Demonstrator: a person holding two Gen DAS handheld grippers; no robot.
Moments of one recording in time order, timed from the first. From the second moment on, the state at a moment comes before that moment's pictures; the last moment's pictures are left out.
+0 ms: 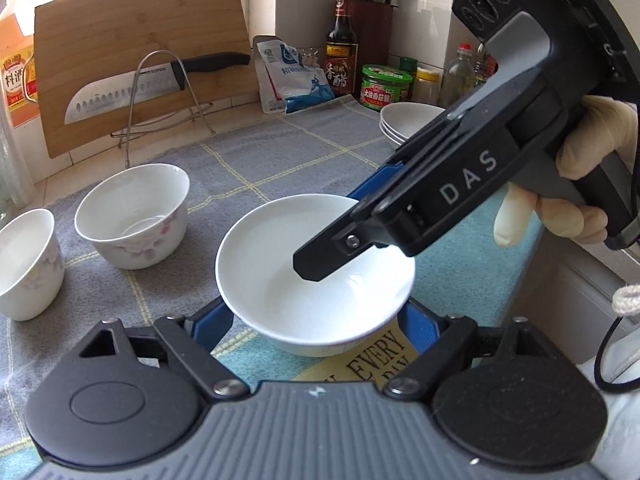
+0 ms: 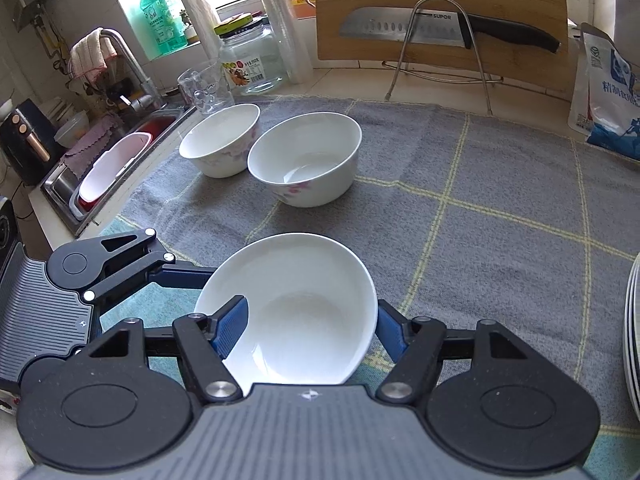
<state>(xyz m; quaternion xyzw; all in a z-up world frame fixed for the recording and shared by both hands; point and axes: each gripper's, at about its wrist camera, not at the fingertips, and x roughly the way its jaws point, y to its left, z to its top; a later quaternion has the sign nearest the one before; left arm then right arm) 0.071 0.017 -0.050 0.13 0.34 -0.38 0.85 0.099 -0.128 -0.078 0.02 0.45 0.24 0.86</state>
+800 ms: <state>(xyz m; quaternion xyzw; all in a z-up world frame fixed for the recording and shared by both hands) 0.064 0.036 -0.041 0.12 0.33 -0.38 0.85 0.109 -0.123 -0.069 0.00 0.44 0.24 0.87</state>
